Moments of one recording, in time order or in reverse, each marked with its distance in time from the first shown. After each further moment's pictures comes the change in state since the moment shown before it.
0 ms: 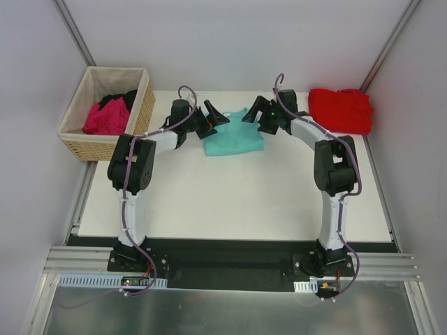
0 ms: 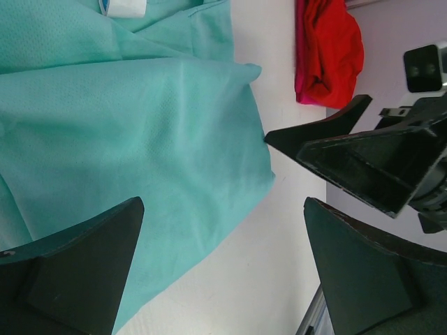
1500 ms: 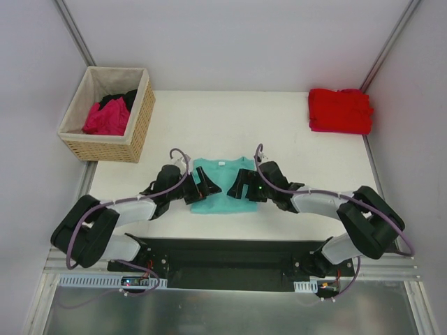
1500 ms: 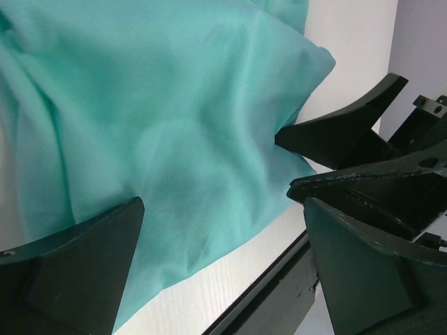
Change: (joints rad) left arm -0.225 -0.752 -0.996 0.089 -0.161 0.002; right arm 0.457 -0.640 -1.038 0.364 0.220 0.149
